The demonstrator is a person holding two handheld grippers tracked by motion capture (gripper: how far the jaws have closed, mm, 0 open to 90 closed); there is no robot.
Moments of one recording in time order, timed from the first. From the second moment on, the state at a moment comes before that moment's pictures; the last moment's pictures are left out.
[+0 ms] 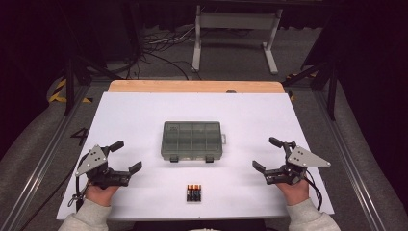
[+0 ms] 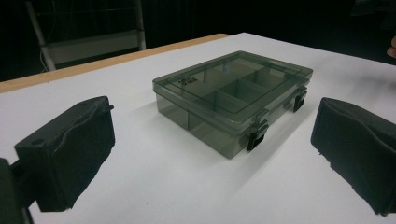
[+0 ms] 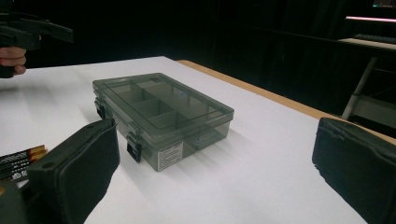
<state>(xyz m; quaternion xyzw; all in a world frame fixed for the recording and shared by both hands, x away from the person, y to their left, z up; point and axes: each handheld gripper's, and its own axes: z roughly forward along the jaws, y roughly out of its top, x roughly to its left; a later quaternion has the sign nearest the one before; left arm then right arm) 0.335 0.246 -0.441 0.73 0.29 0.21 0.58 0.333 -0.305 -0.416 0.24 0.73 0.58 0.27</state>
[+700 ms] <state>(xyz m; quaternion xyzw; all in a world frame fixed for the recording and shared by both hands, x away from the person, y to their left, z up) 0.336 0.247 -0.441 0.73 0.30 0.22 0.58 0.333 -0.303 -0.416 0.24 0.73 0.58 0.27</state>
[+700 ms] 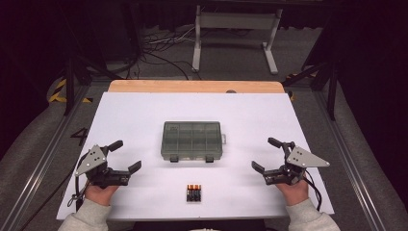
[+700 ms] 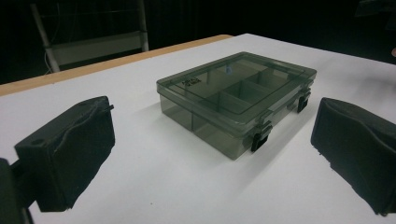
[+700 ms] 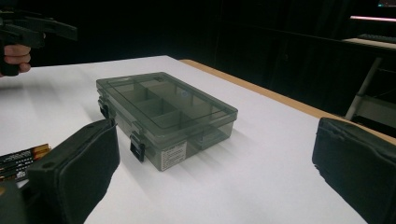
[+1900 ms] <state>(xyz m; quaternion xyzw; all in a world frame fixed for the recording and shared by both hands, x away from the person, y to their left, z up) 0.365 0.215 -0.424 0.73 0.28 0.18 0.60 0.366 -0.263 -0.397 0.21 0.75 0.58 0.25</state>
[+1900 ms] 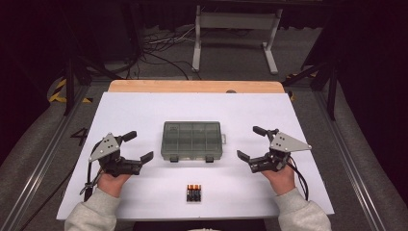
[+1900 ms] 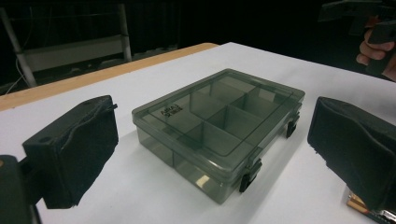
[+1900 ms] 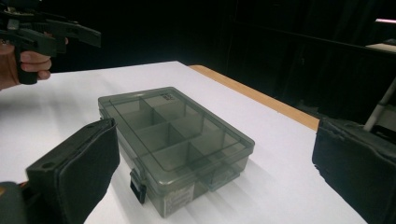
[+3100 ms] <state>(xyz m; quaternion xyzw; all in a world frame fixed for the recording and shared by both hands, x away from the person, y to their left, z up) 0.395 0.196 -0.436 0.78 0.24 0.14 0.55 0.403 -0.223 -0.417 0.22 0.81 0.51 0.17</state>
